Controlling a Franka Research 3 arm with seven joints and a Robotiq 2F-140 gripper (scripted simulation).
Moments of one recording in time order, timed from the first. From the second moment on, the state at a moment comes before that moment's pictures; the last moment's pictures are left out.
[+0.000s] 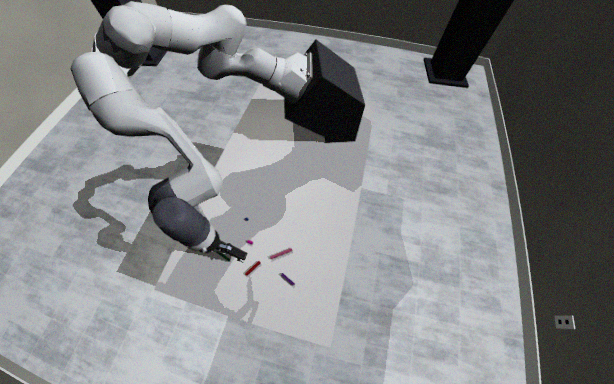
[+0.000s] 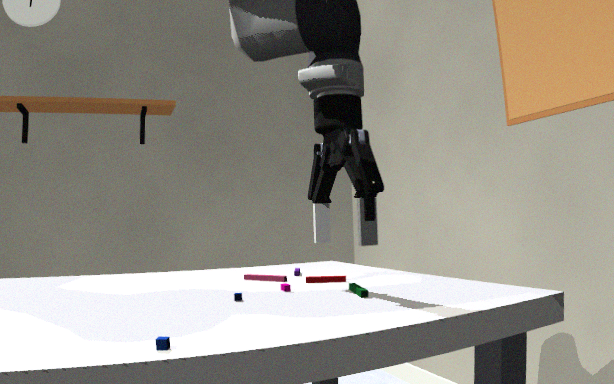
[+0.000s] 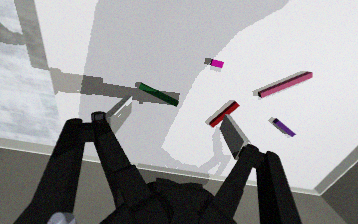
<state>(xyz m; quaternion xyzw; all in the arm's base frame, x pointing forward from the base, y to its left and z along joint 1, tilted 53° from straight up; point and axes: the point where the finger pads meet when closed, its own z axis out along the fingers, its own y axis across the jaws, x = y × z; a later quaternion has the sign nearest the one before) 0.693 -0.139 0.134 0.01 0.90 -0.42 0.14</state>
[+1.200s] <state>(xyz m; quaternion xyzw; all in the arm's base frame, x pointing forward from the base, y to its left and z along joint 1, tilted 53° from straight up) 0.693 -0.138 0.133 0.00 0.90 -0.43 0.13</state>
